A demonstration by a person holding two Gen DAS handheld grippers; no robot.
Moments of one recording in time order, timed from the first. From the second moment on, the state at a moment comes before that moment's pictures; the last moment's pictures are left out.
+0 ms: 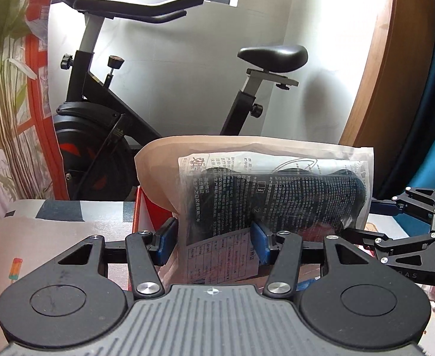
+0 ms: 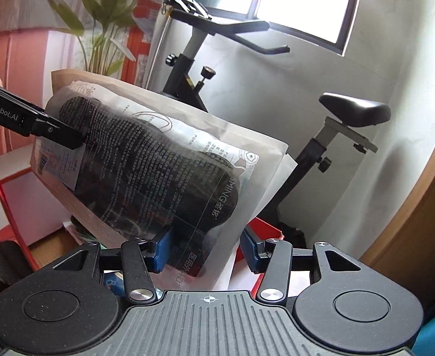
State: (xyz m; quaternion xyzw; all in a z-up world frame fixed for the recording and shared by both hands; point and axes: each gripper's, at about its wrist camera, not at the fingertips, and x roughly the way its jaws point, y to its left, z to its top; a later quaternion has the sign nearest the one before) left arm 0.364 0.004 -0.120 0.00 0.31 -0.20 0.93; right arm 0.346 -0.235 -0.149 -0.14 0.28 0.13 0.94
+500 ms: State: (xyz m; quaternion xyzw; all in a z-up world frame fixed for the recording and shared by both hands) left arm 0.409 -0.019 -0.142 0.05 0.33 -0.17 0.93; right arm 0.394 -0.235 -0.179 -0.15 0.32 0.10 0.93
